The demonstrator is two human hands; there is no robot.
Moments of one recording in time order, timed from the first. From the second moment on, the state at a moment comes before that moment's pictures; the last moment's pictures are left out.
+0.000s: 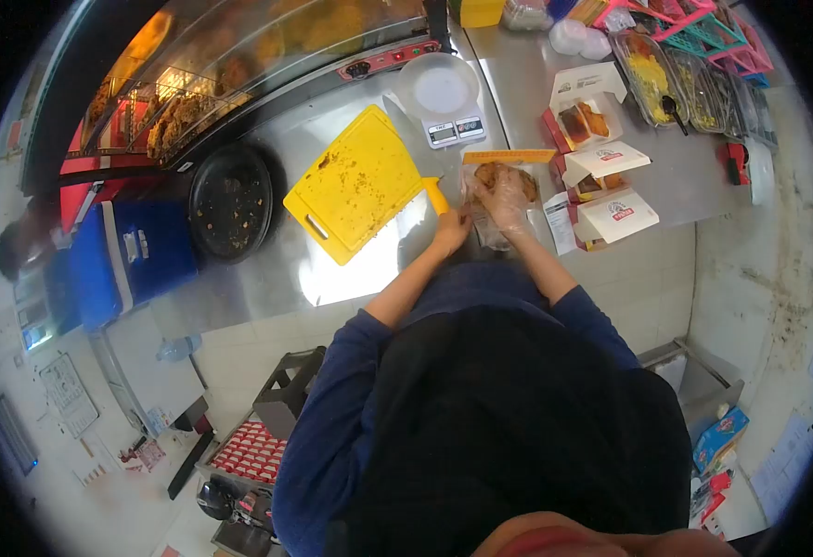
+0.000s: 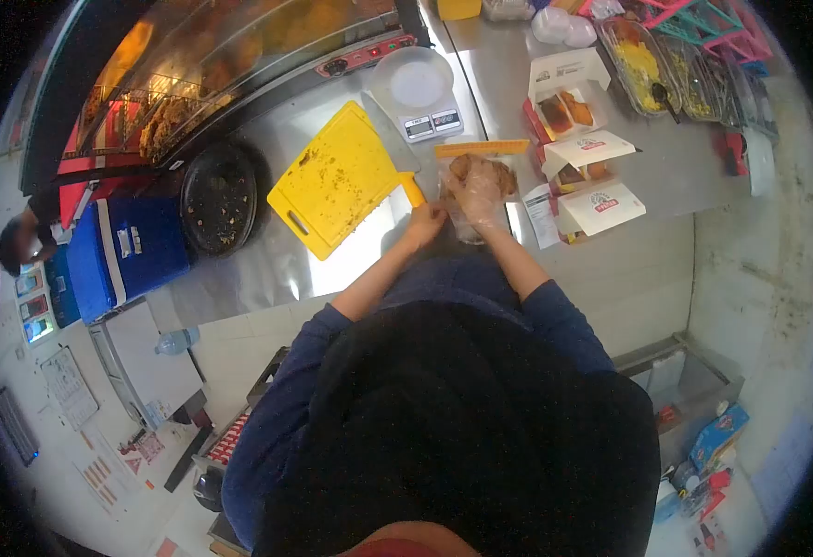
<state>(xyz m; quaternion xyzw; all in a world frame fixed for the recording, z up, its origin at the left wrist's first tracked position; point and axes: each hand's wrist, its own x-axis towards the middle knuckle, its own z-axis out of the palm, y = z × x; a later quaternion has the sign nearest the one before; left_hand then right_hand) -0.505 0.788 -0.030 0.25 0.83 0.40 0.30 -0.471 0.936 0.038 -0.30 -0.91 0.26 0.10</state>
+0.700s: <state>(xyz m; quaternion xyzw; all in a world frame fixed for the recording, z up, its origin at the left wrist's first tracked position) -0.527 0.812 -0.042 0.21 0.88 0.38 0.20 -0.473 0.964 0.040 -0.19 -0.93 0.32 0.01</state>
